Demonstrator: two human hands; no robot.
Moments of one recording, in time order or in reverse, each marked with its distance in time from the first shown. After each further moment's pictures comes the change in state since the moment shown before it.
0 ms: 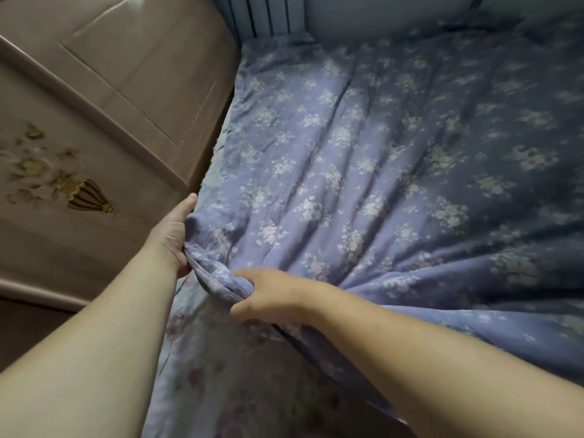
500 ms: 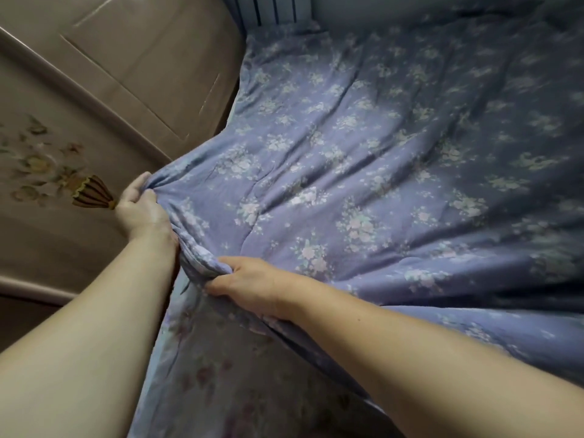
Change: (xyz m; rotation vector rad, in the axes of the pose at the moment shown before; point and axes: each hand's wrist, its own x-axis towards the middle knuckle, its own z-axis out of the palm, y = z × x) left_hand 0.039 0.026 -0.020 -0.140 0.484 0.561; right_hand 0.032 -0.017 0.014 0.179 0.033 -0.054
